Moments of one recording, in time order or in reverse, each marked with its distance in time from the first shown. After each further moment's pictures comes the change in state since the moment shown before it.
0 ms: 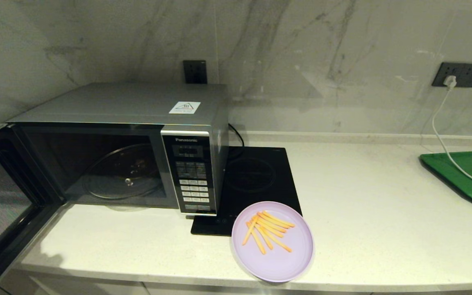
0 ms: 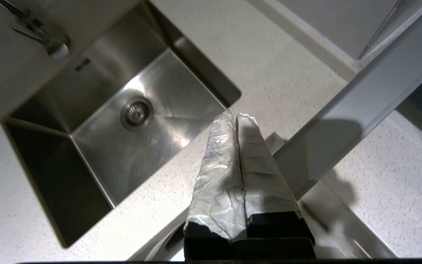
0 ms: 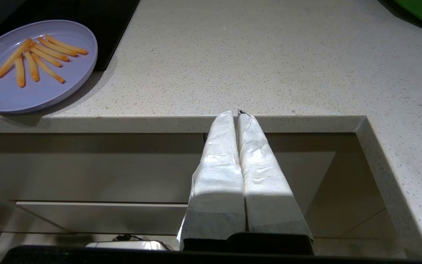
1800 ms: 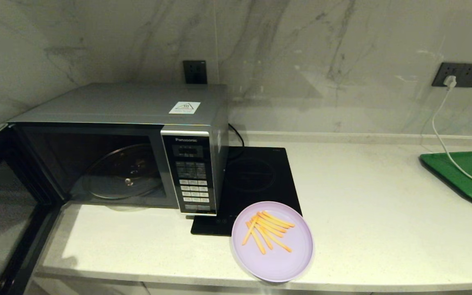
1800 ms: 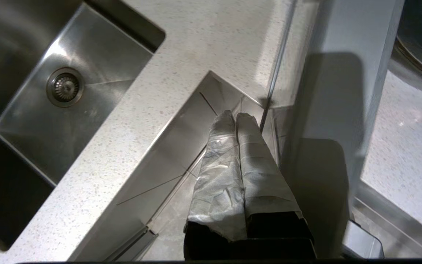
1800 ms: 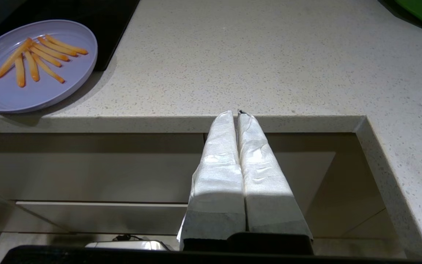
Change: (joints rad) left arm -0.145 -0.103 0.278 0.003 -0.085 -0.017; right arm 0.000 0.000 0.000 0.000 0.000 0.000
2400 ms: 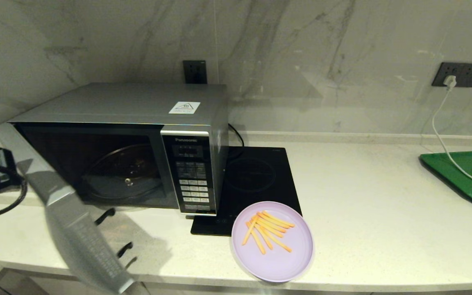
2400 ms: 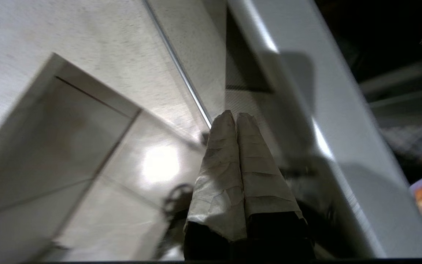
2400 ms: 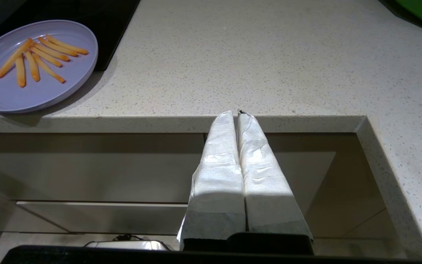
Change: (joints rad) left arm -0.764 -0.018 0.044 -0.008 0.324 -0.617; right arm 0.000 0.000 0.000 0.000 0.000 0.000
